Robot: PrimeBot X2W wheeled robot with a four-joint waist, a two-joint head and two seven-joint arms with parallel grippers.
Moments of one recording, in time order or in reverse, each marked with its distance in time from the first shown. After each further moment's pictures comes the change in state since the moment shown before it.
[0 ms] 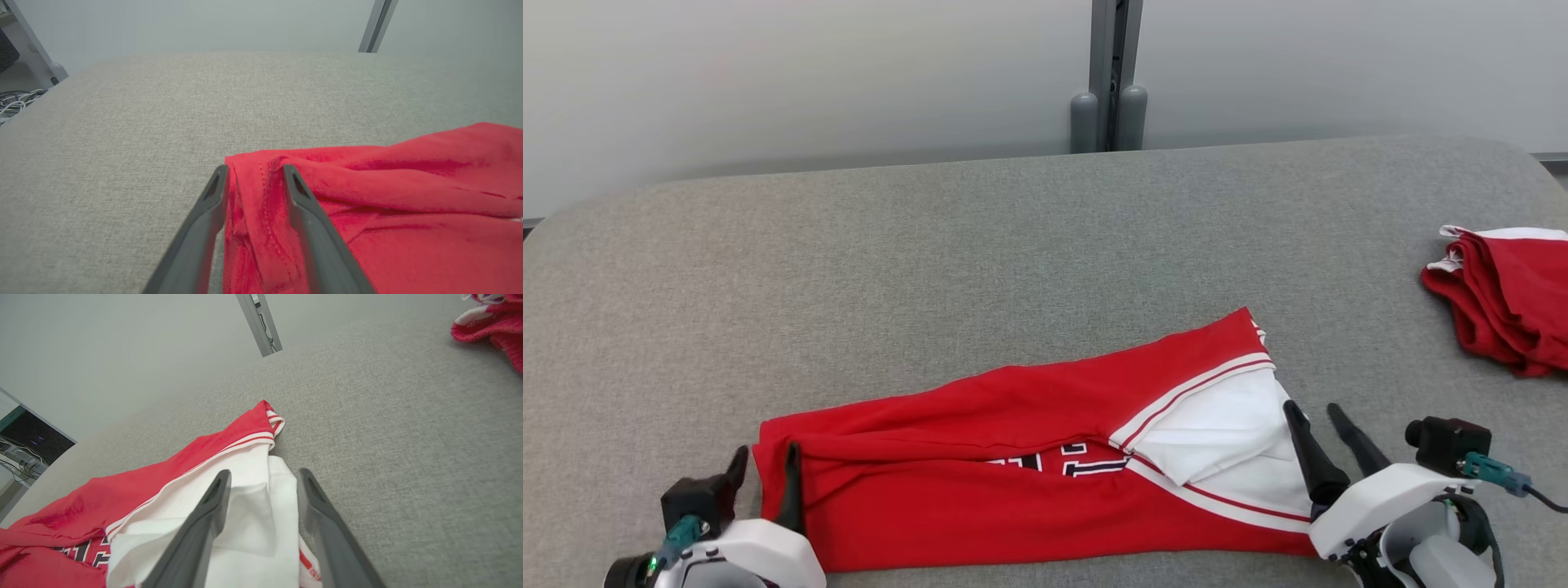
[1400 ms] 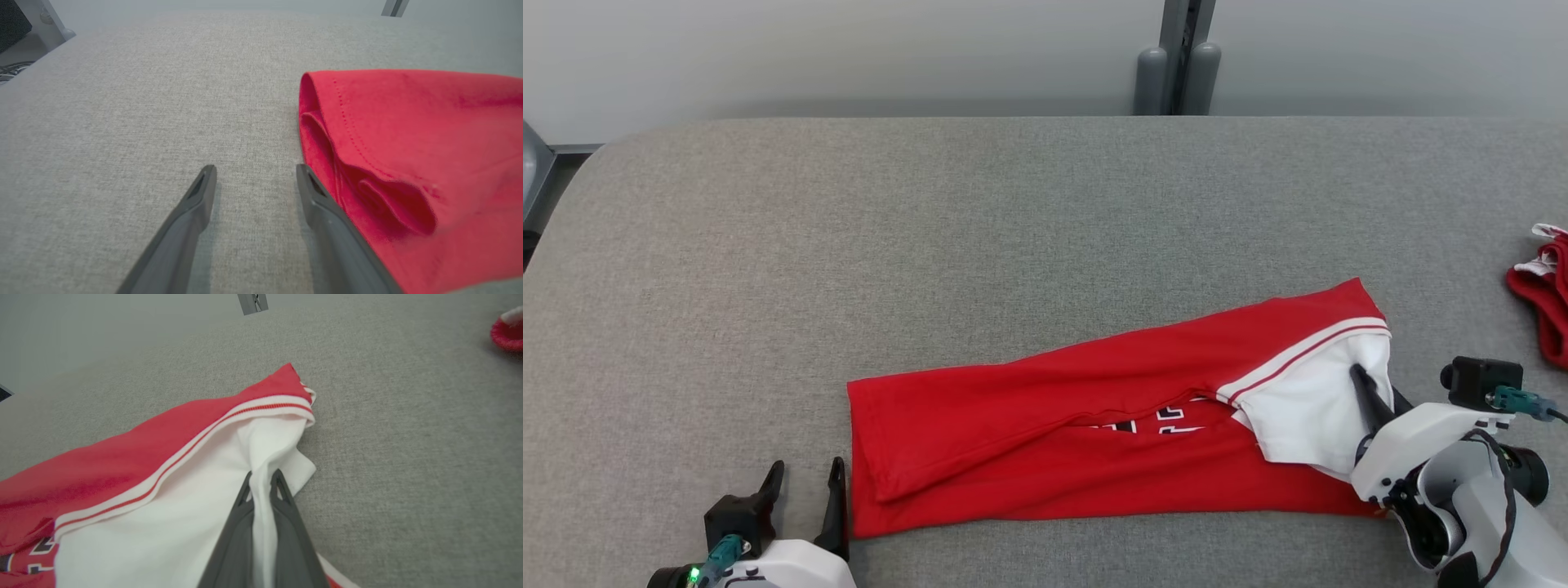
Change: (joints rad) left arm 0.074 -0.088 0.073 -0.085 0.125 -0.020 -0.001; right arm -0.141 0.015 -0.208 0.188 -0.235 0.003 0.142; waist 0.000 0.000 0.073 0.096
